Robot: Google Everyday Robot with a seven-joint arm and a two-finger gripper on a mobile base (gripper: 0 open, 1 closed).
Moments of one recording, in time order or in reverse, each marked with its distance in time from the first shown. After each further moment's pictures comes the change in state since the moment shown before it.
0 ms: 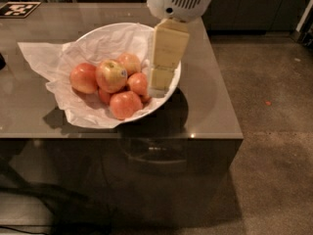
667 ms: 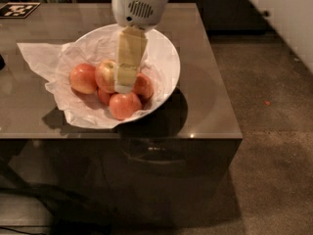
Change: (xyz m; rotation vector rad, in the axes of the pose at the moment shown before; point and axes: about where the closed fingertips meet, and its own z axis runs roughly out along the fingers) arm -0.036 -0.029 0.066 -0.155 -0.049 0.024
